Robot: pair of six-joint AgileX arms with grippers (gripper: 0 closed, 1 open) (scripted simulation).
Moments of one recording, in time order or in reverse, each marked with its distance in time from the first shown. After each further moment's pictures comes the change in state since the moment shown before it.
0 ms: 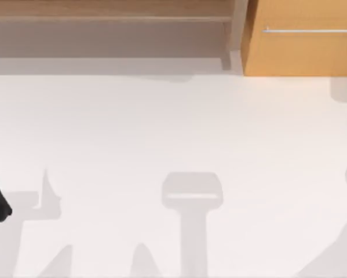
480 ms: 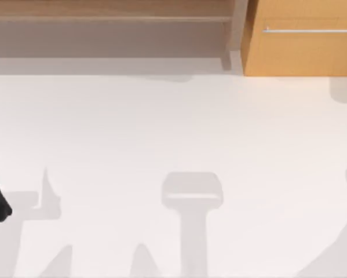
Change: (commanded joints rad) left arm 0.000 0.000 0.000 0.000 0.000 0.000; right arm 0.000 0.000 0.000 0.000 0.000 0.000
